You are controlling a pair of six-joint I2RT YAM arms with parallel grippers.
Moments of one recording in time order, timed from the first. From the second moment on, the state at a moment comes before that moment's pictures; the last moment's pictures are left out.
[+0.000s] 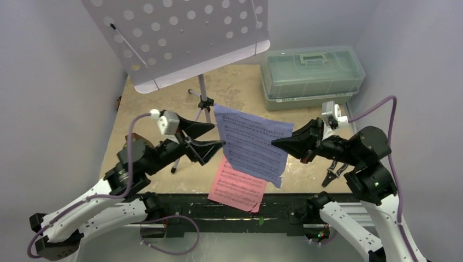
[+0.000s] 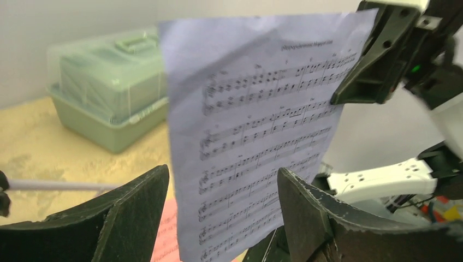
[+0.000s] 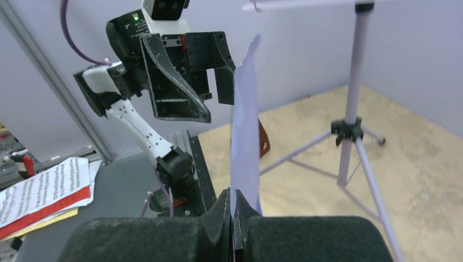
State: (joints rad) left arm -0.97 0.69 0.81 0.03 0.03 -0.31; right arm 0.45 0.62 1.06 -0.35 -0.76 0.29
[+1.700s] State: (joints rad) left arm -0.97 0.78 1.22 0.13 -0.02 -0.27; right arm 0.46 1.17 1.12 1.01 -0.88 0.96
